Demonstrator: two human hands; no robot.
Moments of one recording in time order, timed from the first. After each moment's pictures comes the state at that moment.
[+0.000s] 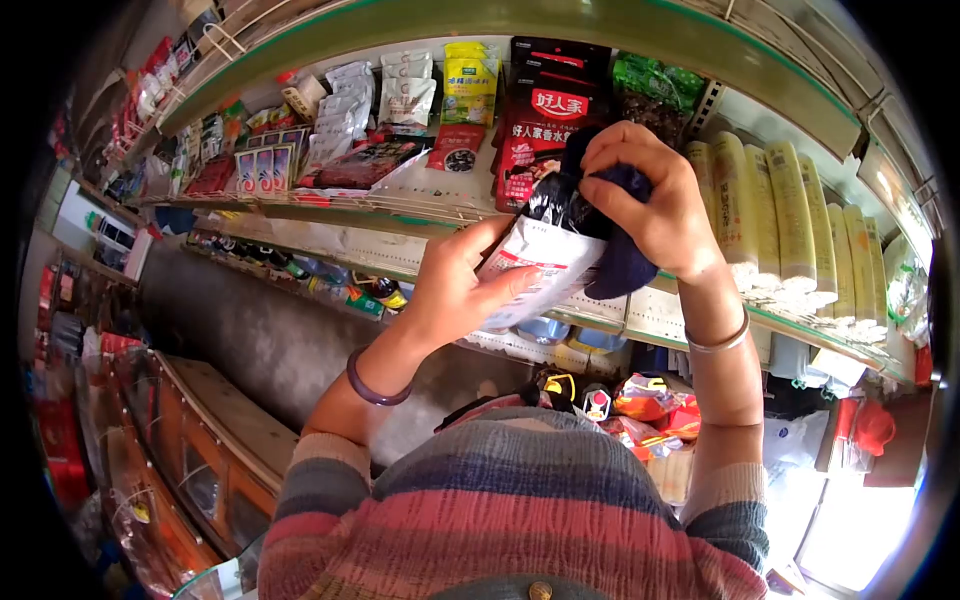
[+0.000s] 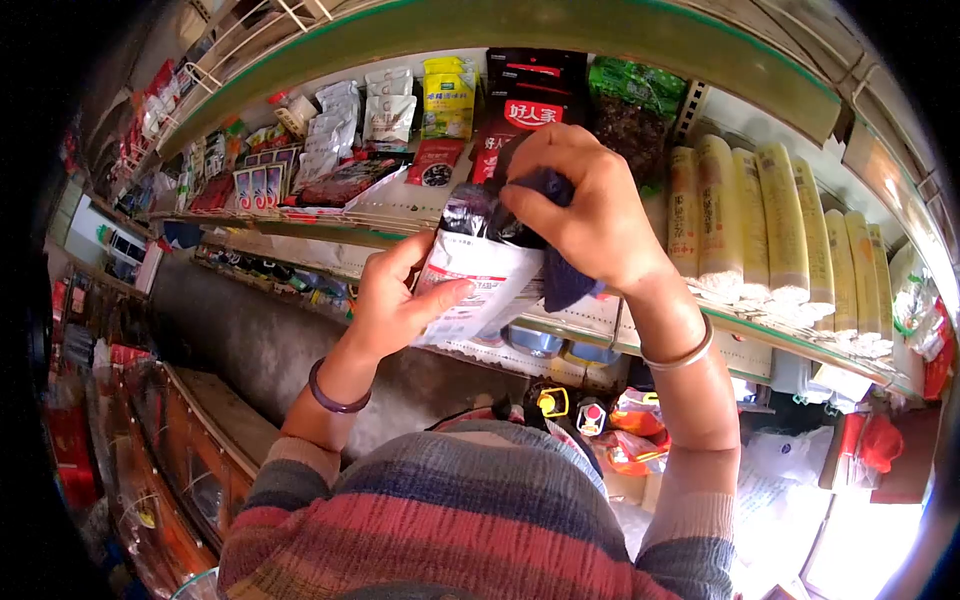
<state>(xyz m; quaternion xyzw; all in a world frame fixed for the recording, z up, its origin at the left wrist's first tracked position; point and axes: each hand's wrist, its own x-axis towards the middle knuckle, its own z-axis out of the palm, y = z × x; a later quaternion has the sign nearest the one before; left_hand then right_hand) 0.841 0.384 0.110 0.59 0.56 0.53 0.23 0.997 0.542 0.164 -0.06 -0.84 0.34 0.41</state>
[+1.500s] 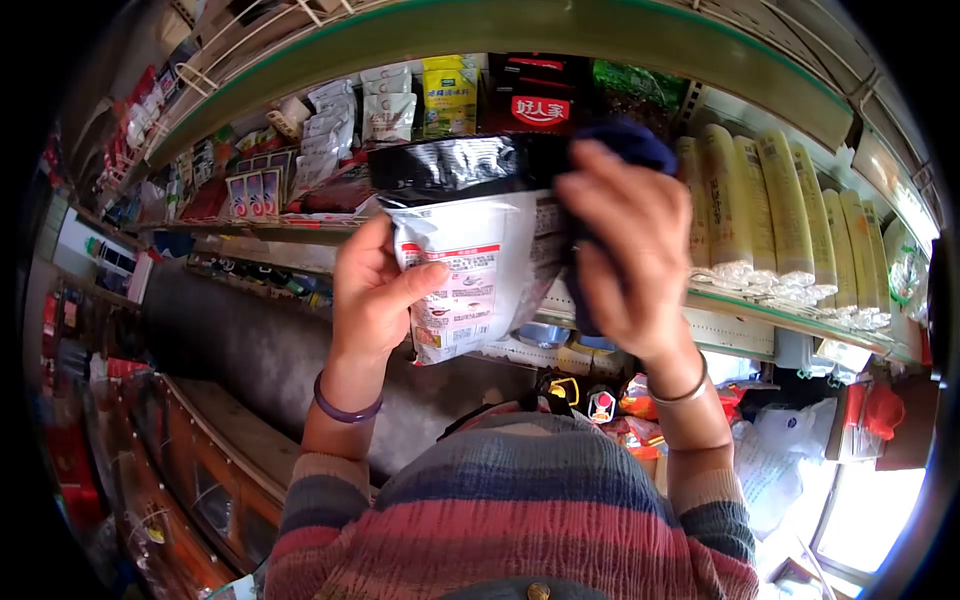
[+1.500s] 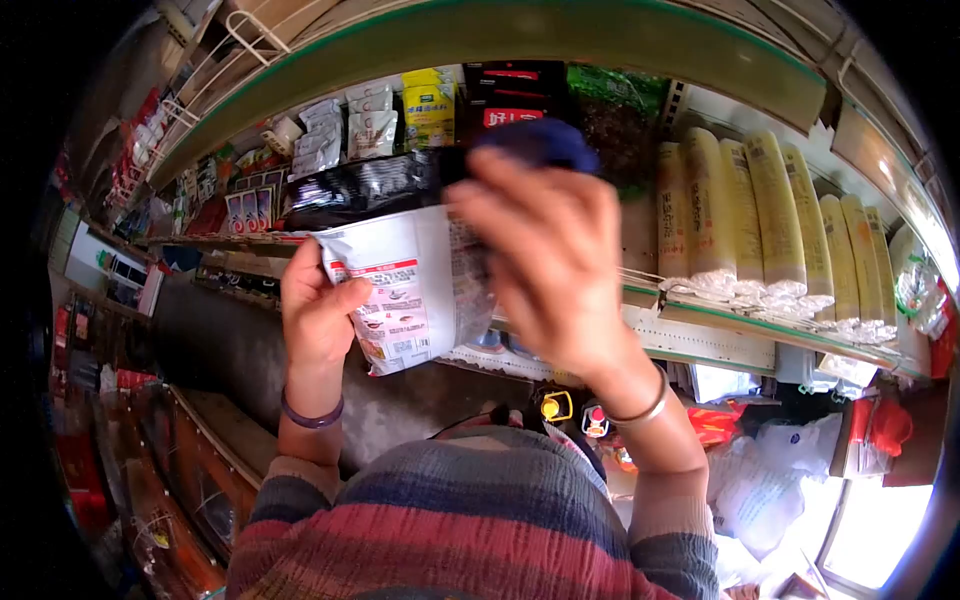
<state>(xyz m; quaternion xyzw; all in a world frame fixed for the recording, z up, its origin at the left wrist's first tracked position) 0.825 0.373 0.140 0.47 0.40 0.71 0.33 1.016 0.511 0.148 -0.07 -0.83 0.08 0.55</state>
